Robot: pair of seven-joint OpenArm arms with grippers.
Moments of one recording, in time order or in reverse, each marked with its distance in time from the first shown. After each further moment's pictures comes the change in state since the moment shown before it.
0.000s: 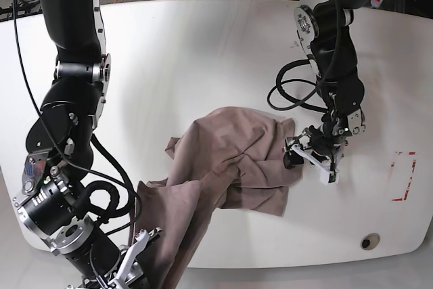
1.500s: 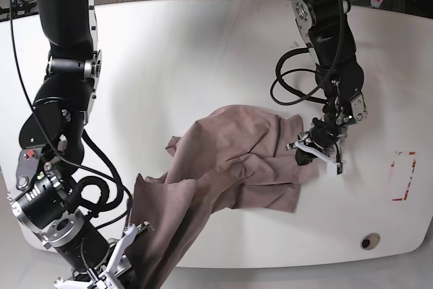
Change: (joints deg) left arm 4.9 -0.1 -0.1 7.0 -9.6 0.5 1.1; right arm -1.6 4.2 0.0 0.0 0.1 -0.1 0.2
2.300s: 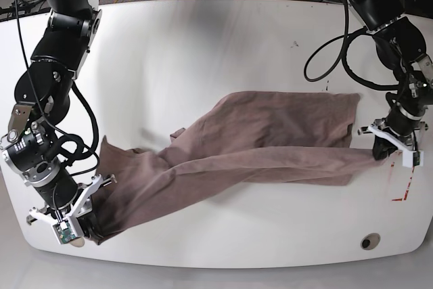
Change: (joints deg) left arm 12.4 -13.3 -6.6 36.5 -13.0 -0.5 22.2; right arm -19.2 2.5 14.1 -0.2 0.4 -0.3 0.1
